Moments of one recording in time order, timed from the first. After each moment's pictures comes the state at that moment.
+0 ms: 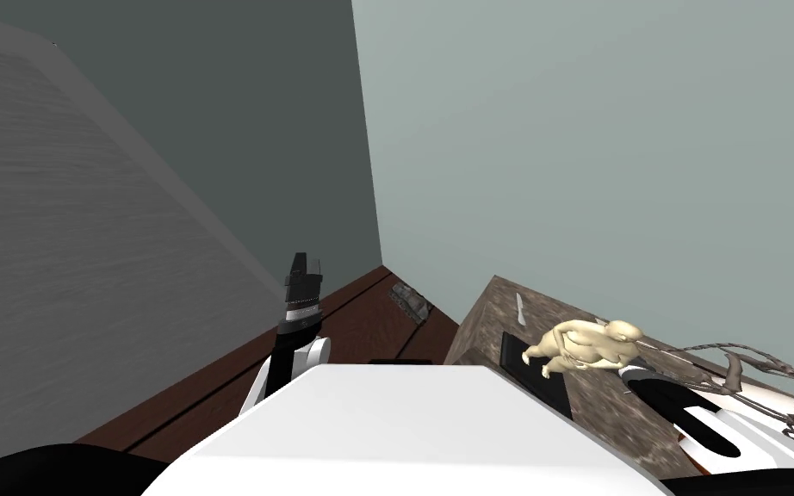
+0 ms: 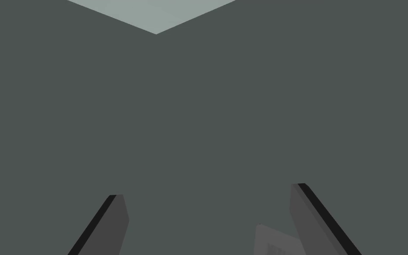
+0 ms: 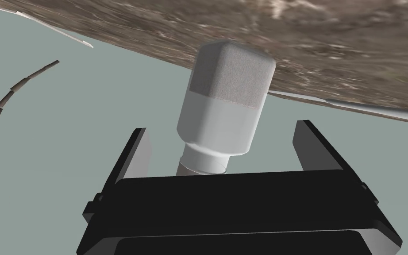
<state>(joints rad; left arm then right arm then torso) 0.50 -0.05 0.05 -2.31 -0.08 -0.52 -0.14 0.42 -0.89 -0.31 -0.96 0.51 -0.30 0.42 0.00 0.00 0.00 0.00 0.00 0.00</state>
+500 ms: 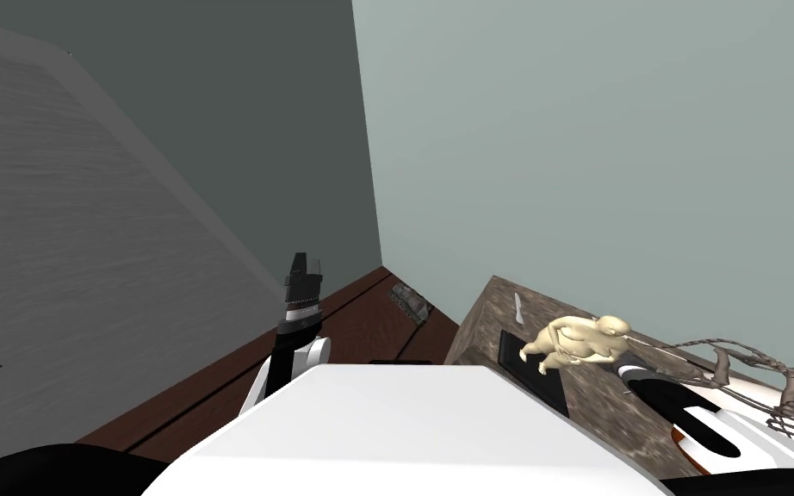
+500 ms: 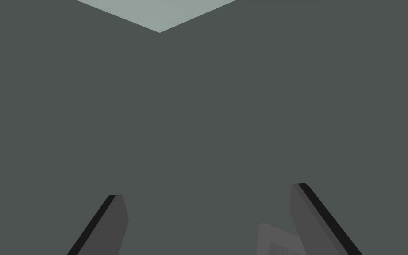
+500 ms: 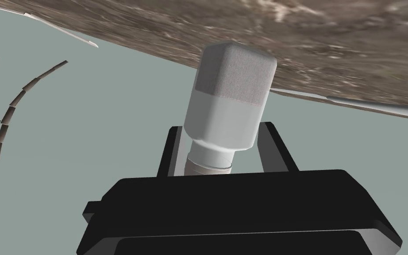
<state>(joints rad) 0.50 -0.05 0.05 -2.31 -0.08 -0.52 -0.14 0.42 -0.89 -0.31 -0.96 0.51 -0.30 0.42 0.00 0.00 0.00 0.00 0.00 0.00</state>
